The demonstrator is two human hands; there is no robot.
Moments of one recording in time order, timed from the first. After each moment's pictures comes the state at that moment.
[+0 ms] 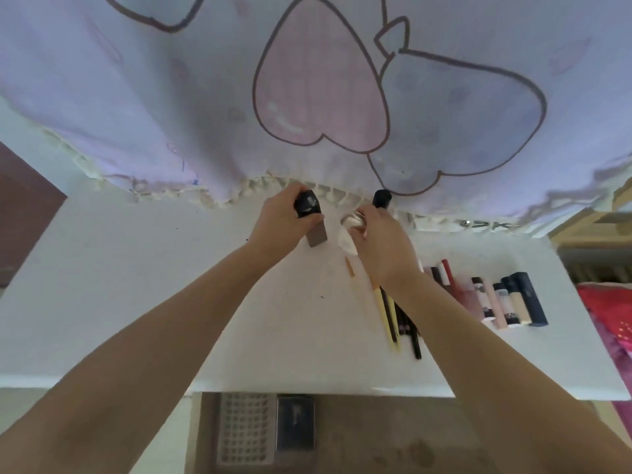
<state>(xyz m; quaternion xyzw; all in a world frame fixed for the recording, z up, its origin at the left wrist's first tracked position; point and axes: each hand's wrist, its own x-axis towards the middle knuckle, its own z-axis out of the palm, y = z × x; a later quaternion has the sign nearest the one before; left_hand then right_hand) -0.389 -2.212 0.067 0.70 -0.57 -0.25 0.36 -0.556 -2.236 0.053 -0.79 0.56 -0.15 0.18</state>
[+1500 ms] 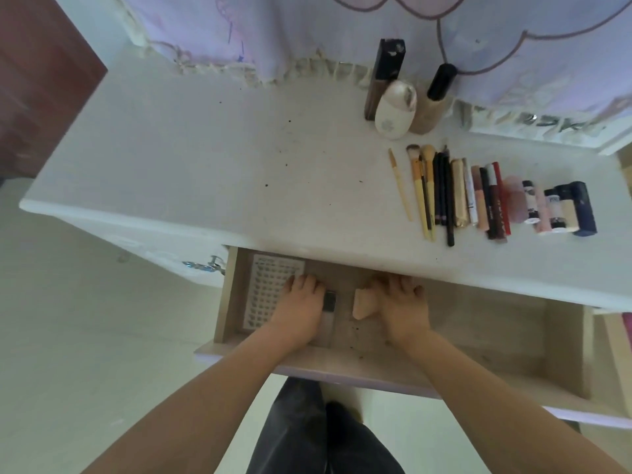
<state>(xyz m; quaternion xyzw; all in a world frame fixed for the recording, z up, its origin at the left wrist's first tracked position) -0.451 -1.965 -0.121 0.71 -0.68 -0.16 -0.09 -0.630 -2.042 -0.111 -0.86 0.48 0.17 0.07</state>
